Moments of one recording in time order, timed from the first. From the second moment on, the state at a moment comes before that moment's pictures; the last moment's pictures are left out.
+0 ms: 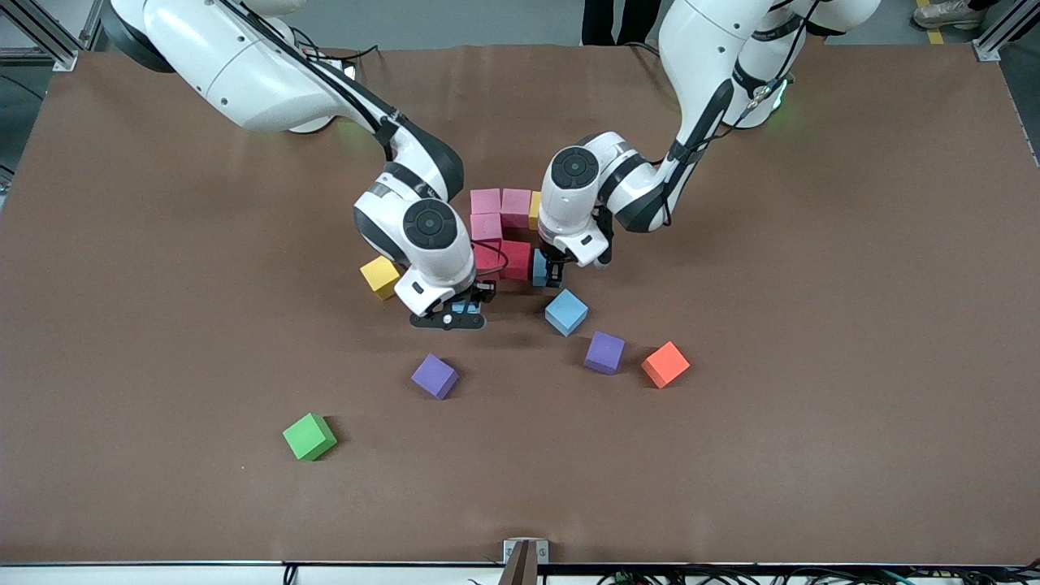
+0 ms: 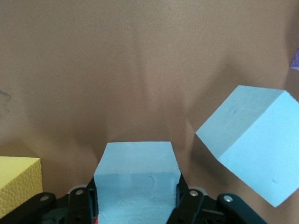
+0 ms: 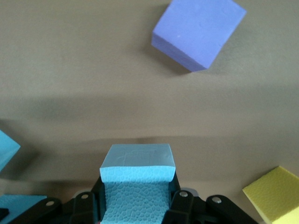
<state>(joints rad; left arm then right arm) -0.68 0.56 -0.14 -1.95 0.10 2.59 -2.38 0.13 0.71 0.63 -1.63 -0.48 2.15 0.93</state>
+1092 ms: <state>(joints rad) -0.71 0.56 -0.14 -1.95 0.10 2.59 -2.42 0.19 0.74 0.58 -1.64 -0.49 2.24 0.99</state>
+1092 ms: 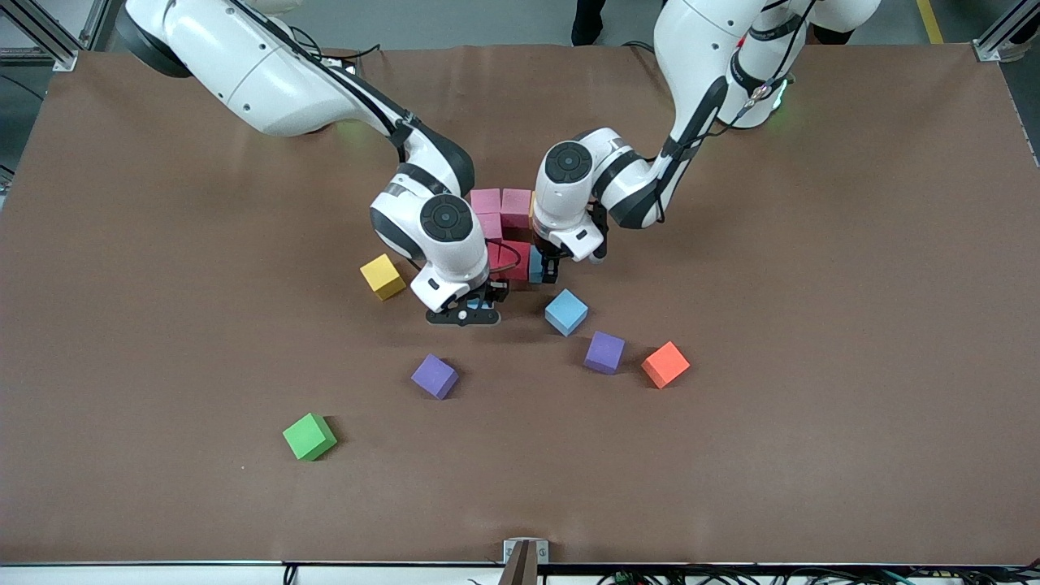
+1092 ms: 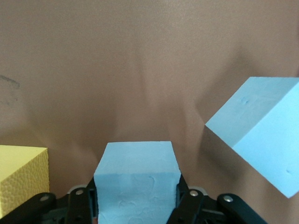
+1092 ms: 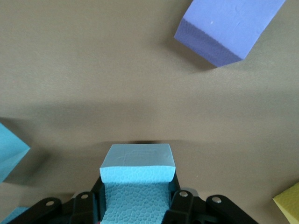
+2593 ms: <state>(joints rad) -0.72 0.57 -0.14 -1.95 0.10 2.58 -2.42 0.22 0.75 0.57 -1.67 -0.49 2.24 1.03</state>
